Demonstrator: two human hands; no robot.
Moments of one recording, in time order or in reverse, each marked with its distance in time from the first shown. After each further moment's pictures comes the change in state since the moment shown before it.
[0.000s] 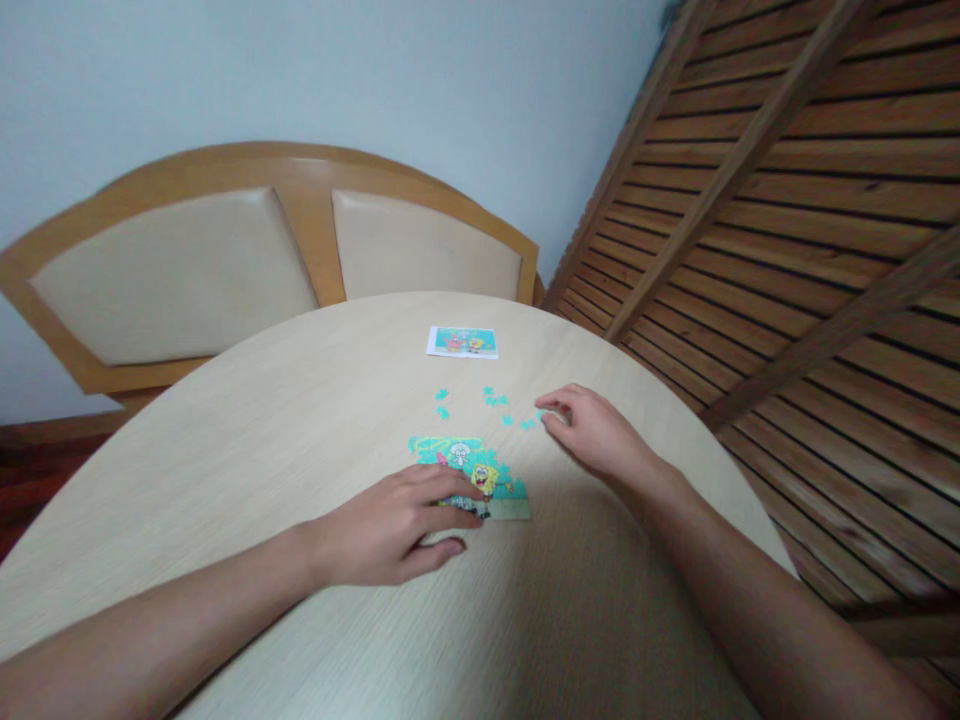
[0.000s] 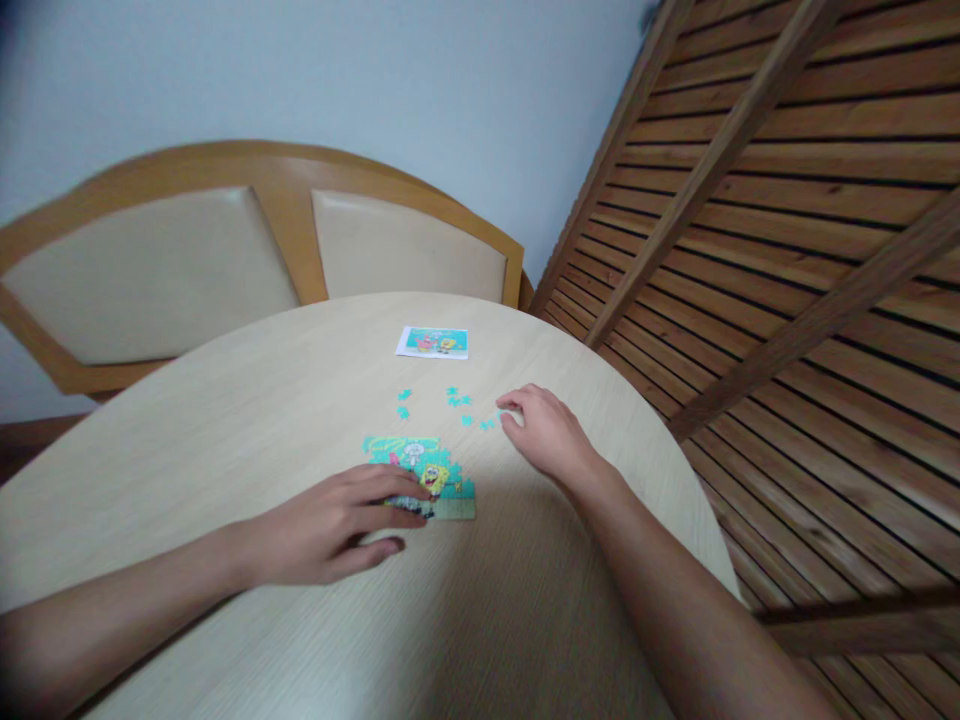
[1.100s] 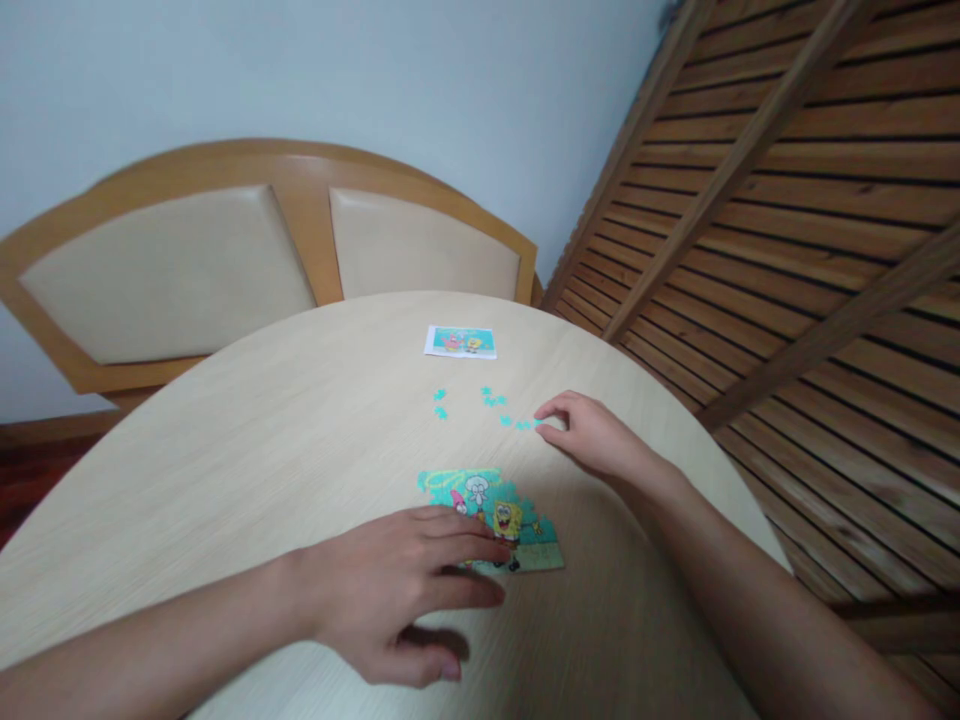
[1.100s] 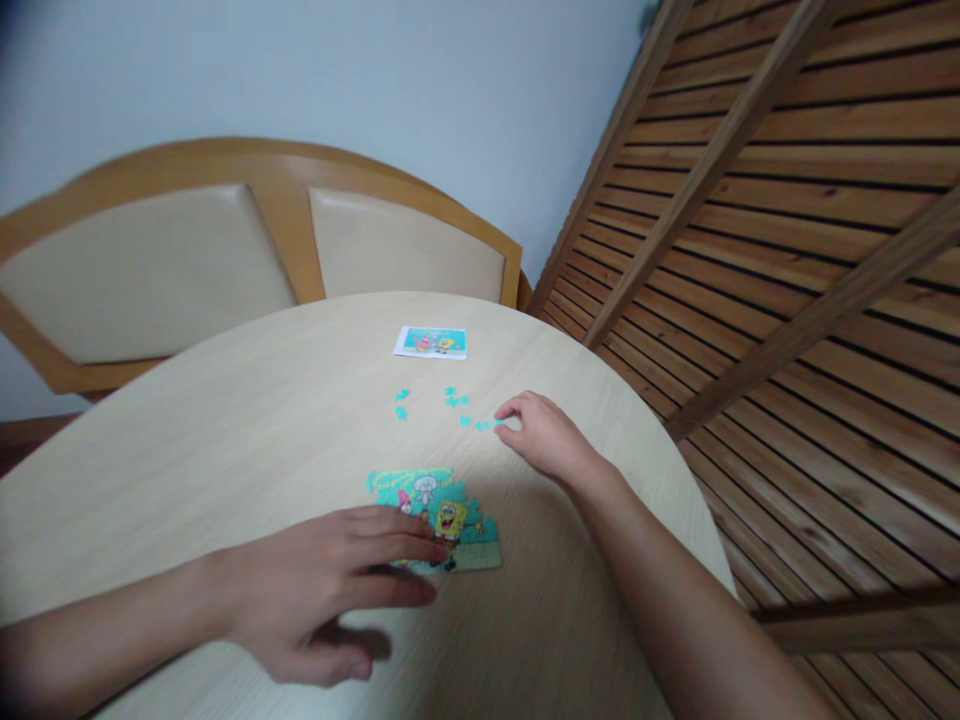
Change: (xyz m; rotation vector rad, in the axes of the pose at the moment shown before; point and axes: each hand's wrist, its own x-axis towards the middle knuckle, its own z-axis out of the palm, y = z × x) left_hand 0.005 0.026 -0.006 -0.099 -0.193 0.161; right_hand 0.005 0.000 -0.001 0.027 -0.118 0.057
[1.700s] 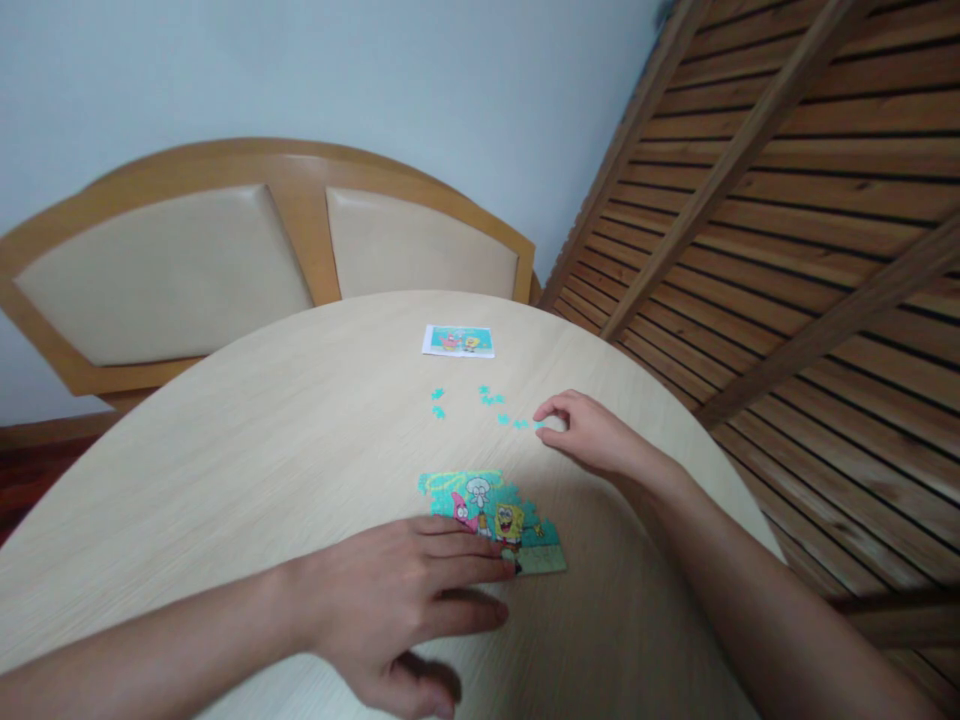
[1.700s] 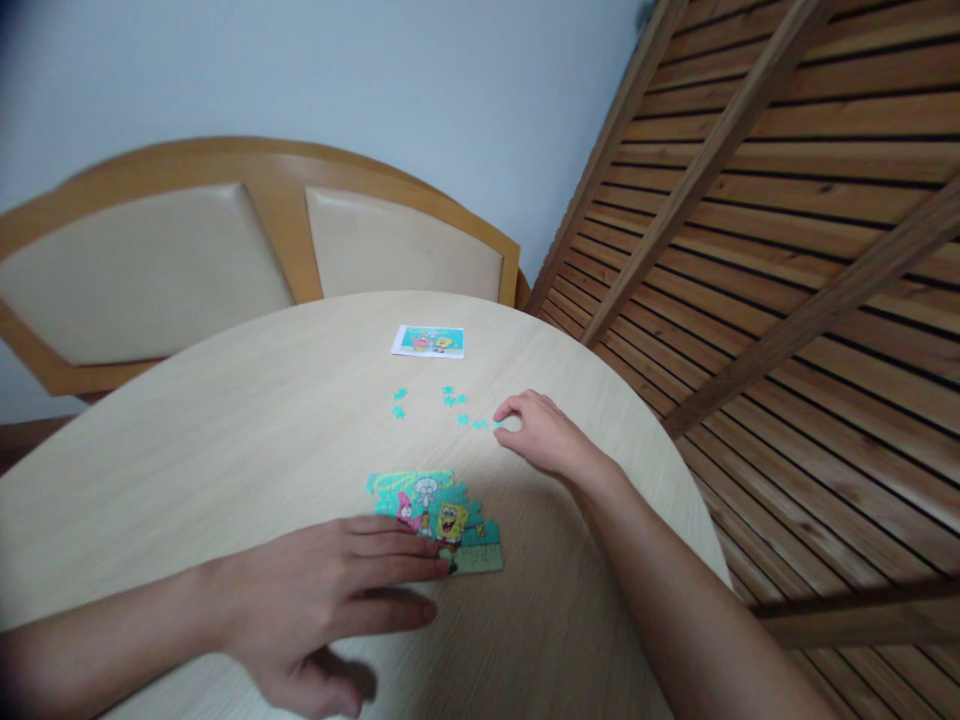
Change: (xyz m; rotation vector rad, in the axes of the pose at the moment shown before) left_hand 0.001 0.002 0.002 0.107 -0.060 0.081; right_hand 0.001 0.005 0.001 0.023 -0.028 -0.006
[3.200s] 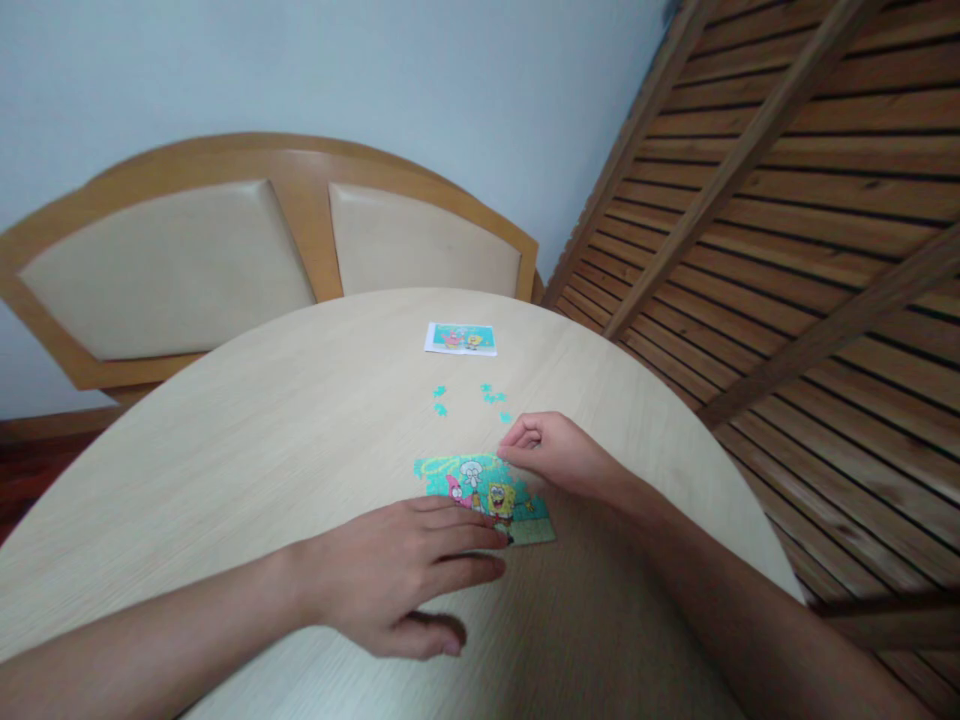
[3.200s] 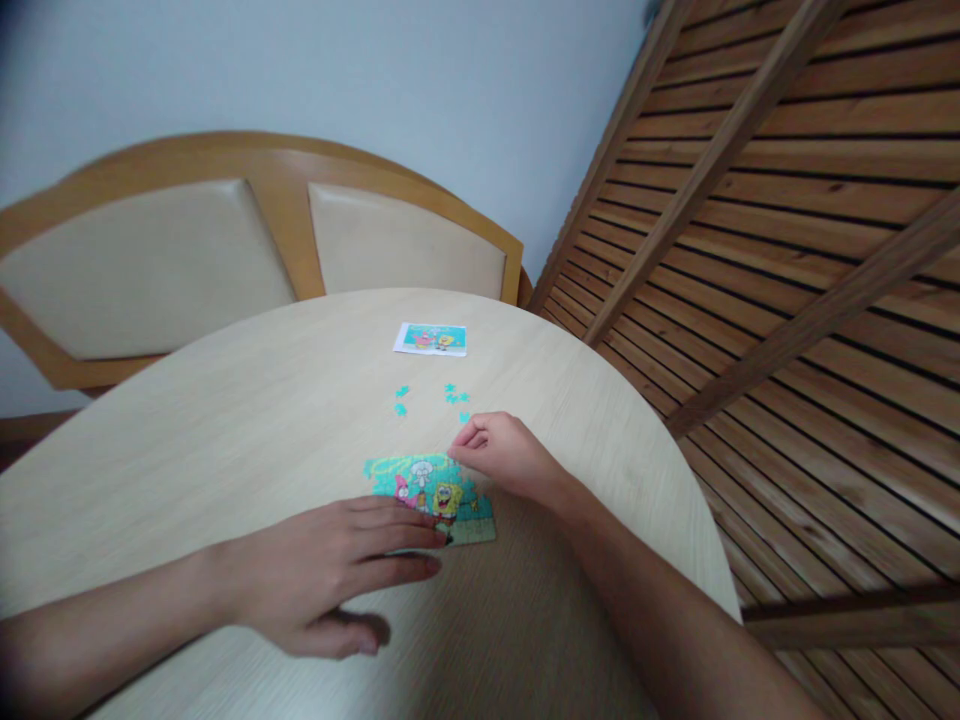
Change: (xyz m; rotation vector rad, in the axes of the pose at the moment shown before) left_hand -0.002 -0.006 0.003 -0.026 0.106 -0.069; right_hand -0.016 -0.056 0.017 0.640 -0.183 0.173
